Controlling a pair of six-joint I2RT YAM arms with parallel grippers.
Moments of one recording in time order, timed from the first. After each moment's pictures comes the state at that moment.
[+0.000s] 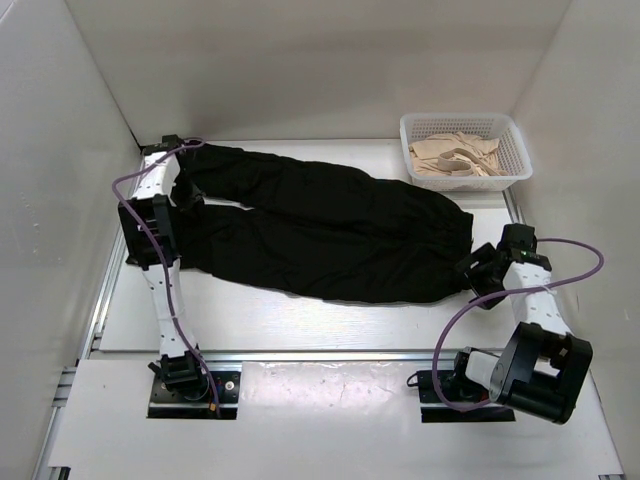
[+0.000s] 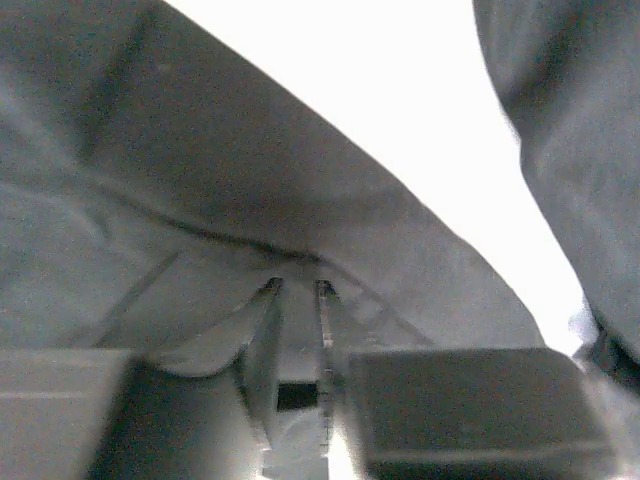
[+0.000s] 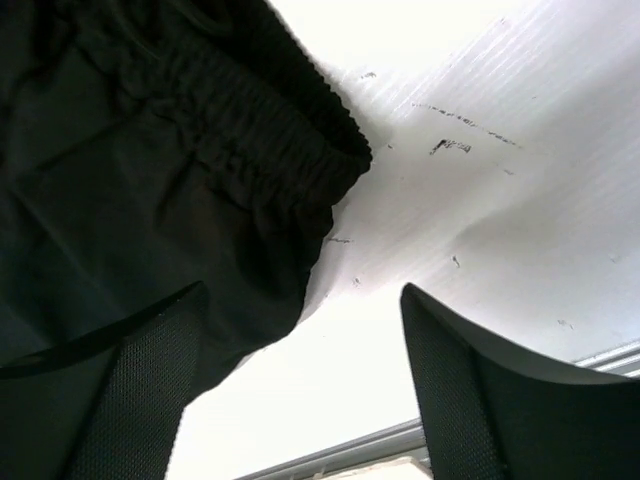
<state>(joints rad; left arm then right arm) 0.15 2.41 2.12 -1.13 -0.07 -0.55 -0.28 1.17 0.72 -0.74 -0.11 0.66</state>
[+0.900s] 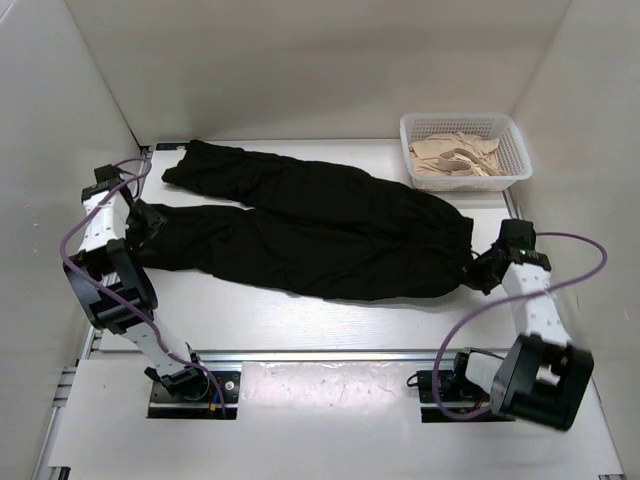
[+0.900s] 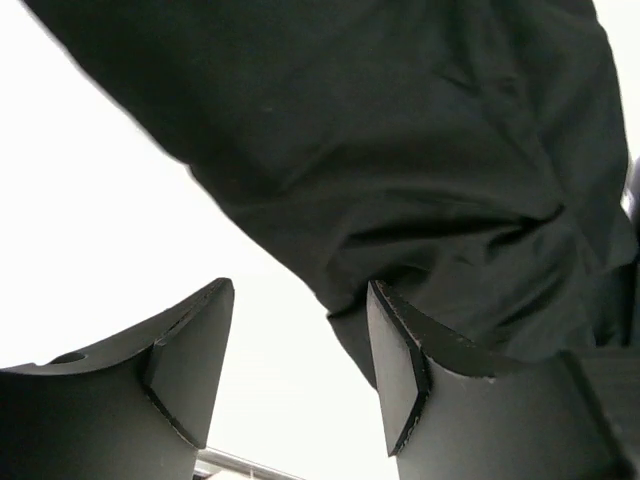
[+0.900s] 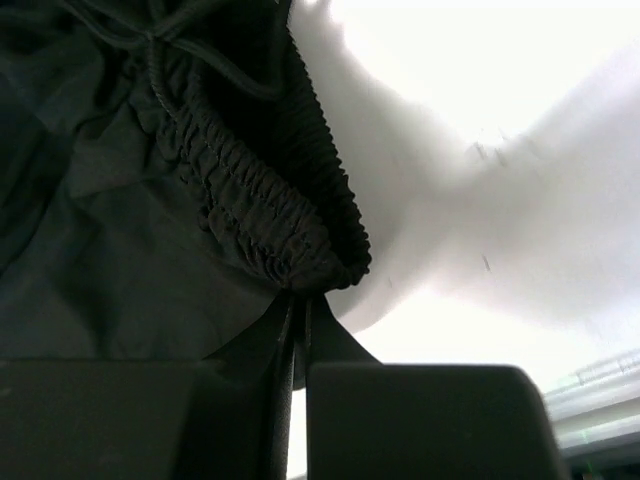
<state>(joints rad) 0.39 1.74 1.43 -0.95 0.04 -0.50 -0.24 1.20 0.74 -0.68 -0.09 0.71</state>
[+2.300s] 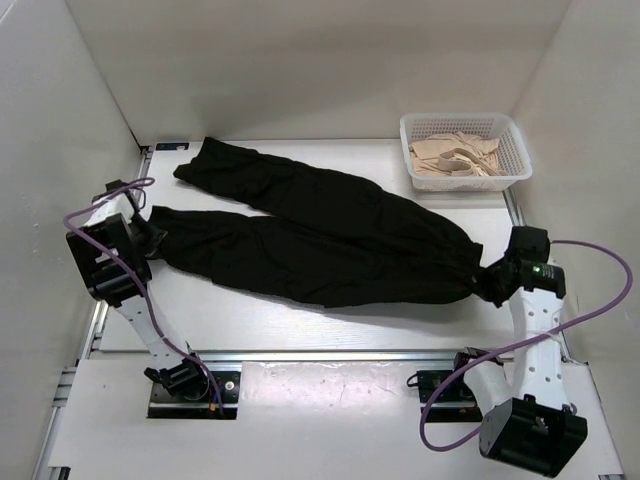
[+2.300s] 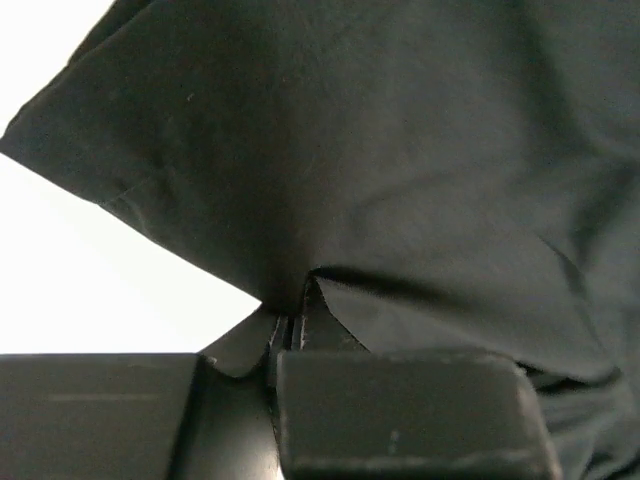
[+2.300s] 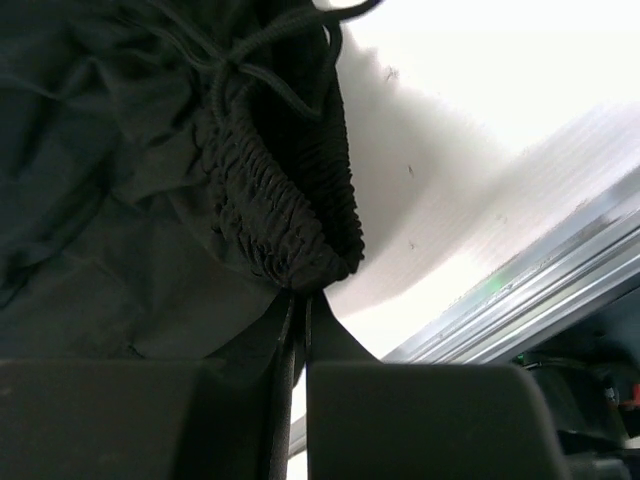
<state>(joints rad) 0.44 2.00 1.42 -0.87 0.01 -0.55 -0.24 0.88 0.81 -1.03 0.00 0.73</state>
